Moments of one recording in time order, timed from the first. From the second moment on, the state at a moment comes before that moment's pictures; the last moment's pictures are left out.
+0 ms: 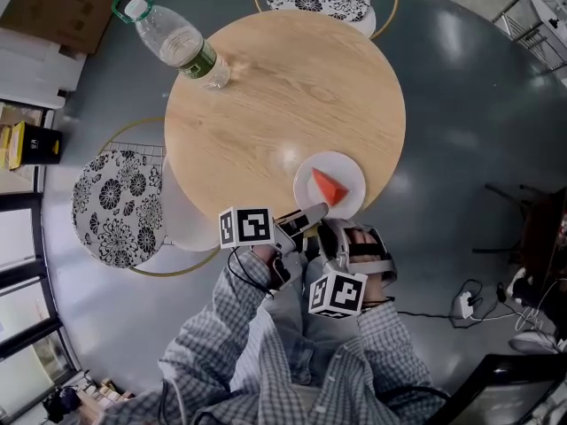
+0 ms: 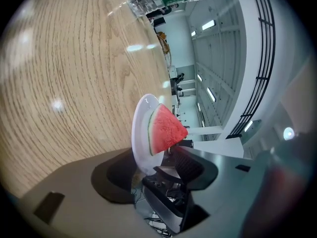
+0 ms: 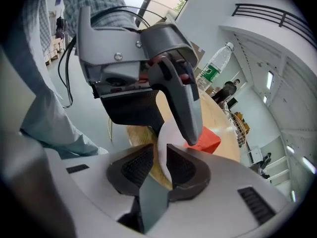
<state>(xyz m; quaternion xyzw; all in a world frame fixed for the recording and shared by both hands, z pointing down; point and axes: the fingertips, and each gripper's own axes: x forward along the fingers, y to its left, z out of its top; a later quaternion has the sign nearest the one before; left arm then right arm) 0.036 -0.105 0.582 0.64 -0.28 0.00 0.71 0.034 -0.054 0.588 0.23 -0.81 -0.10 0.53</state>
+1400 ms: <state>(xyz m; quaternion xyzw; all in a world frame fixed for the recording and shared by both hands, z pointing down) 0.015 -0.073 0.541 0.72 -0.28 0.00 0.64 0.061 -0.054 0.579 0.35 -0.81 0.04 0.46</state>
